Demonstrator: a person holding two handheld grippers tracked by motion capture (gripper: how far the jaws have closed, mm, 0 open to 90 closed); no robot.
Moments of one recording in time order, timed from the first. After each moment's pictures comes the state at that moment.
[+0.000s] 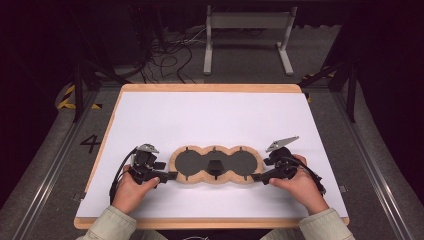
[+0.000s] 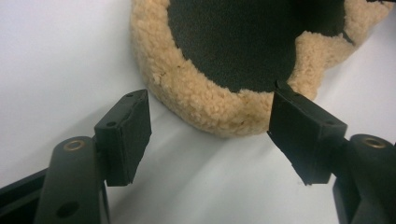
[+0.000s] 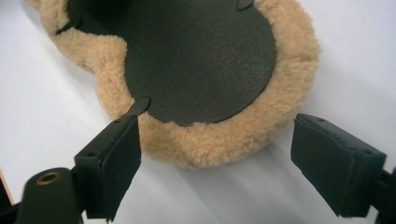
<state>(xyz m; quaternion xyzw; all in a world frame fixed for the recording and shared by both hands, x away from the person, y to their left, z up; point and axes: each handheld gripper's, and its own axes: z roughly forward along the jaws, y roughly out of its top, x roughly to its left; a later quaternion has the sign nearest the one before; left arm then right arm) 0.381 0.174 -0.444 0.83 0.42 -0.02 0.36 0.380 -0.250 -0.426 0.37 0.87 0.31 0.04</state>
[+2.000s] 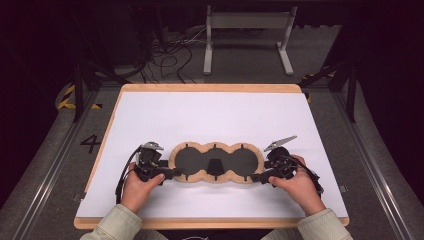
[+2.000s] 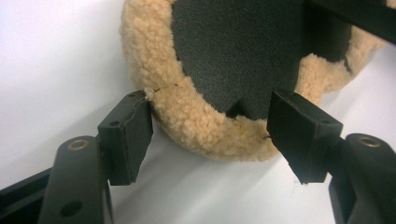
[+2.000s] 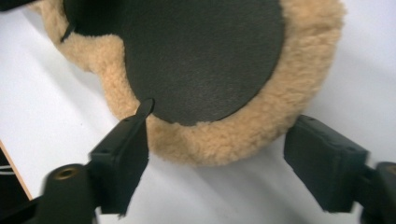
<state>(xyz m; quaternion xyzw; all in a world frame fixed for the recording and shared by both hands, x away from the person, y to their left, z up) 0.384 0.163 -0.440 0.81 0.44 -0.01 0.38 0.376 -0.244 -0.420 0.41 0.86 0.29 0.03</state>
